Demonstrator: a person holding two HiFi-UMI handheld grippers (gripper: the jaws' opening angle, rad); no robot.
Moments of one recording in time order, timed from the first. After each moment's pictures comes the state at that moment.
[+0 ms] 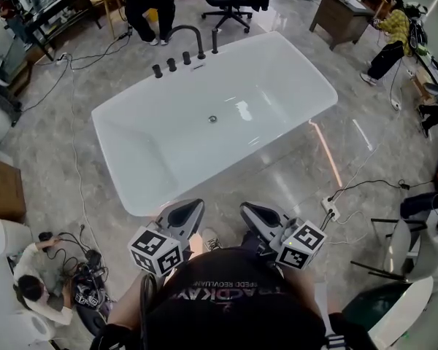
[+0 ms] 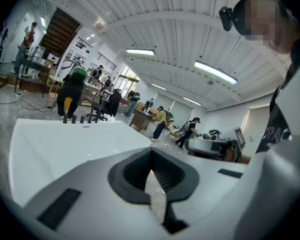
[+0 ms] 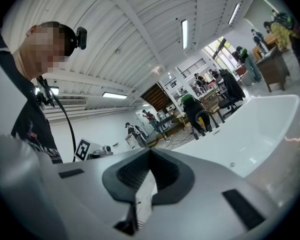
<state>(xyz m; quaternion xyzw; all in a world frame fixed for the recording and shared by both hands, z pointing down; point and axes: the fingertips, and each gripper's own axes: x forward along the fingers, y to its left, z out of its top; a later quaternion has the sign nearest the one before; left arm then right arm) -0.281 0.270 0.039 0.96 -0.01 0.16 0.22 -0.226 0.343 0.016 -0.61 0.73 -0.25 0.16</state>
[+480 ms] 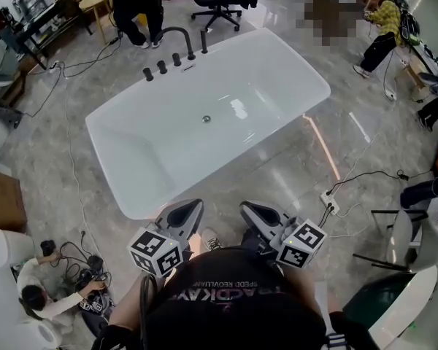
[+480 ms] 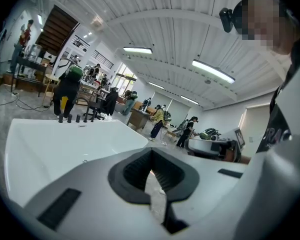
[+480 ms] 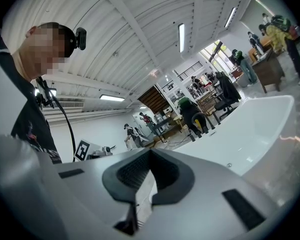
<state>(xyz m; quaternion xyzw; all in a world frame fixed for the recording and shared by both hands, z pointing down) -0.273 0.280 0.038 0.96 0.00 0.17 0.22 -0.219 0.355 0.016 -0.63 0.72 -0.25 0.17</state>
